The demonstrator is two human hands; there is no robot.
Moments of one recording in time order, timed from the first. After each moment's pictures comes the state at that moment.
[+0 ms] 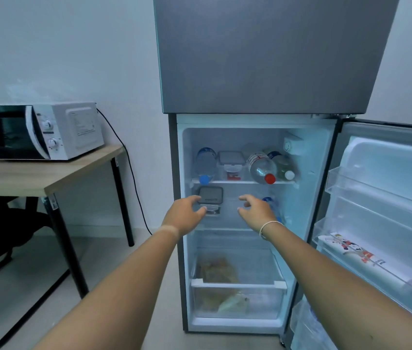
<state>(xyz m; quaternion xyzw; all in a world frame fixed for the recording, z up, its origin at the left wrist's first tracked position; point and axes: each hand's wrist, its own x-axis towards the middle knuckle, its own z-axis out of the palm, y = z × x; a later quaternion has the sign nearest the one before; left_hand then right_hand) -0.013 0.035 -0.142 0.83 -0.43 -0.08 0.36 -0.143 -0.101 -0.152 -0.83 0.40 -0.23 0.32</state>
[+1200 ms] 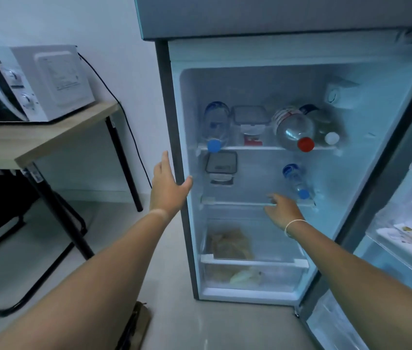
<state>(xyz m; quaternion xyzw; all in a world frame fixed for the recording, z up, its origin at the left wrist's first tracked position) 0.079 -0.024 -0.204 0.82 -0.33 -0.01 0.47 -0.097 -0.206 -0.266 -0.81 0.46 -0.16 0.33</state>
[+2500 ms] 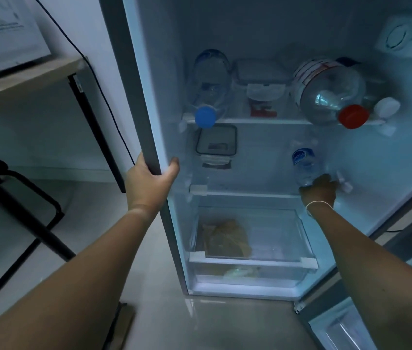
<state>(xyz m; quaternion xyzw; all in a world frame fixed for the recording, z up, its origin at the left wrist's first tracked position) 0.132 -0.089 -0.269 0.79 -0.23 0.01 0.57 -0.060 -0.353 -0.354 -0.62 0.66 -0.29 0.32</state>
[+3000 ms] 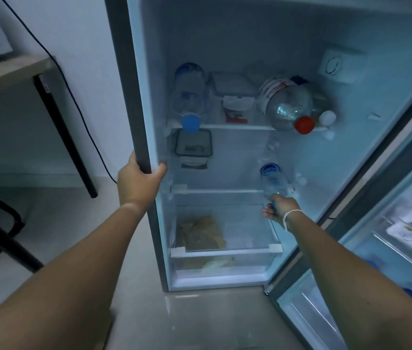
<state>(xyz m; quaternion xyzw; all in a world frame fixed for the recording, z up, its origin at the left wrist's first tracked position) 0.128 -0.076 -0.256 0.78 -0.26 -0.03 0.57 -0.090 -0.280 -0.332 -0.44 0.60 -0.28 0.61</state>
